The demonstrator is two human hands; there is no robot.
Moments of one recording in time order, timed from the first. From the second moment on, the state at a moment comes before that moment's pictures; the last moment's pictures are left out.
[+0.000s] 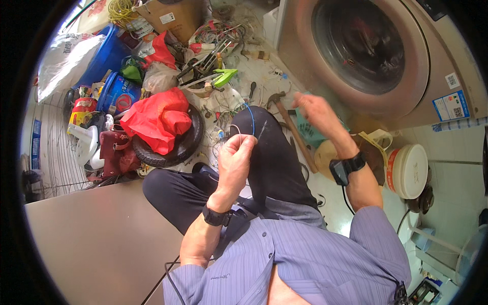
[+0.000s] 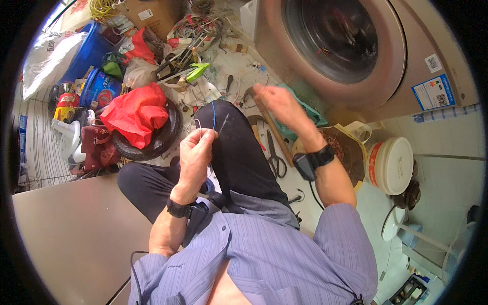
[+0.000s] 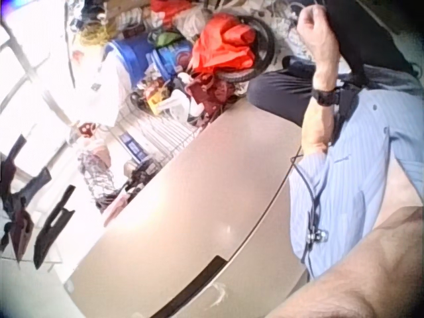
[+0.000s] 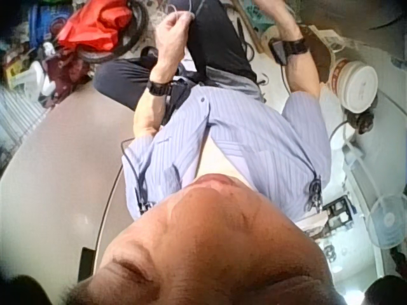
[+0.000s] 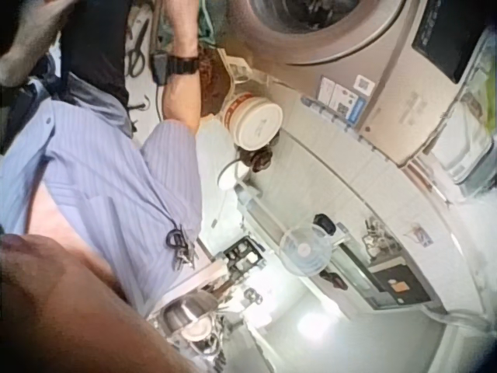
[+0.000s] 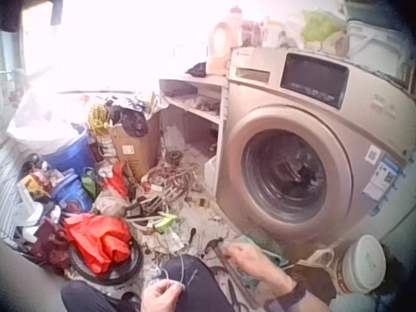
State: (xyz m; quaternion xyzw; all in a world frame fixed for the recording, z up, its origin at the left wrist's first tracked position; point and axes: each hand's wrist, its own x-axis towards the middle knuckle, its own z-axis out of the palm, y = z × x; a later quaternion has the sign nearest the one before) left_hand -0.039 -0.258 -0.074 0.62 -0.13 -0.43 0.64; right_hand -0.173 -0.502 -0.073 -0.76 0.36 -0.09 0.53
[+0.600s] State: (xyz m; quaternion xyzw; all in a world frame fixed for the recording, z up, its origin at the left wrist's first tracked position) left_hand -0.029 -0.267 -0.060 0.73 -0.27 -0.37 0.50; right_hand -0.163 -0.393 -0.071 -0.88 0.21 -0.30 0.31
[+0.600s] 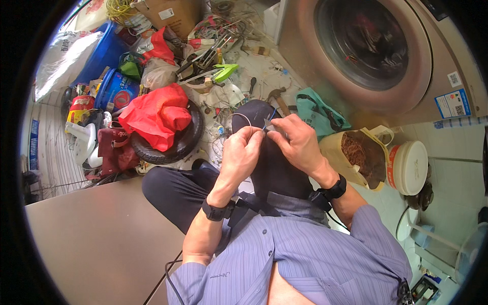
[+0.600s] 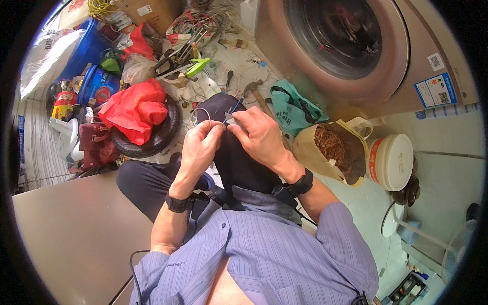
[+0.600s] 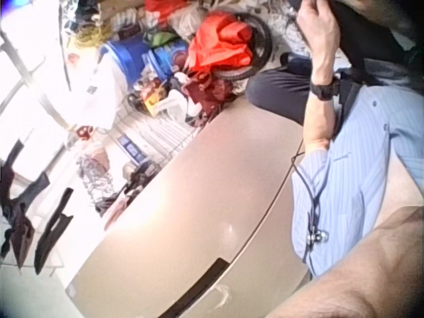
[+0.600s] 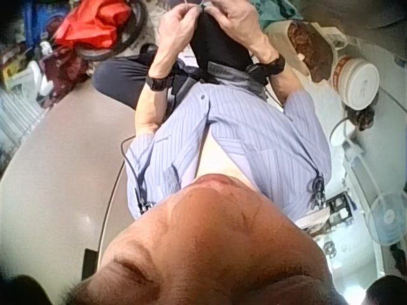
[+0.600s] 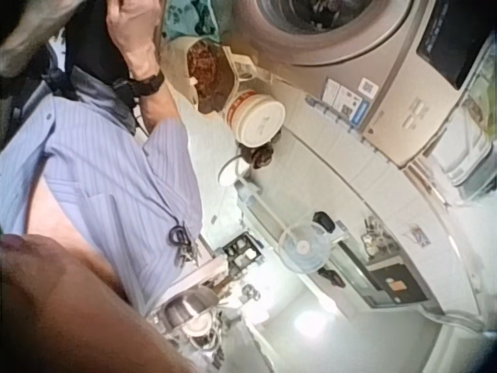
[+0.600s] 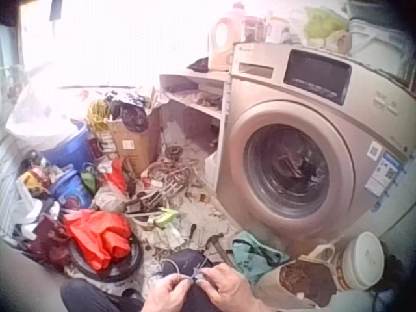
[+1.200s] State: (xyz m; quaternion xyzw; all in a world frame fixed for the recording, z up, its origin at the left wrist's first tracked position) left_hand -0.040 -0.262 -0.073 0.75 -0.32 -0.29 0.50; right_hand -0.171 -0.377 -0.072 -0.89 0.22 -0.30 0.27
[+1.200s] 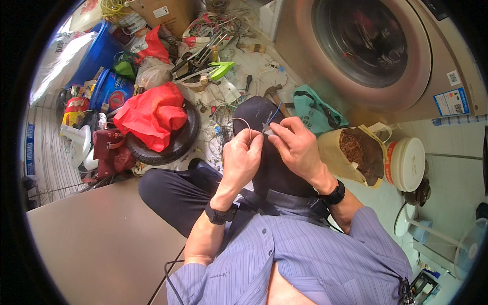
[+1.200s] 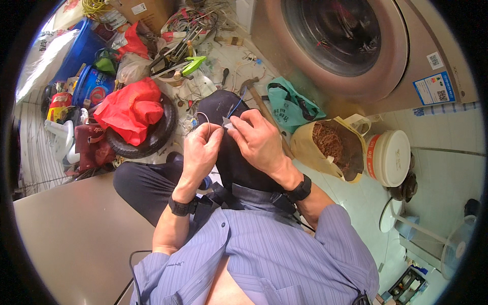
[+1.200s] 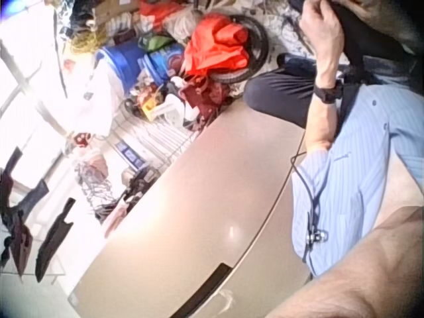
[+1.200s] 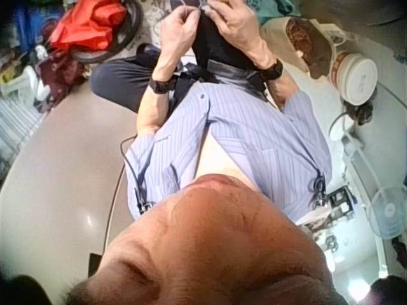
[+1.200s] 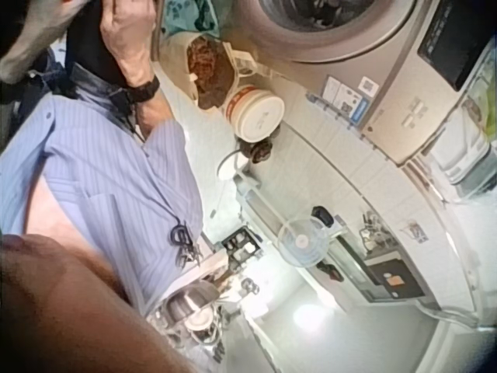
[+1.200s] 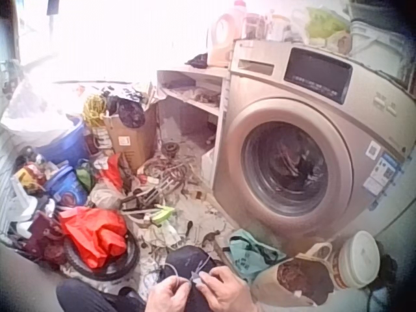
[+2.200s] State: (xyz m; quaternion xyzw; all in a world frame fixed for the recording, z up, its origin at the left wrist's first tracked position) left_hand -0.038 -0.261 -0.075 0.73 -0.31 -0.33 0.51; right_hand -0.173 -0.382 -0.079 -0.90 0.19 -0.35 0.20
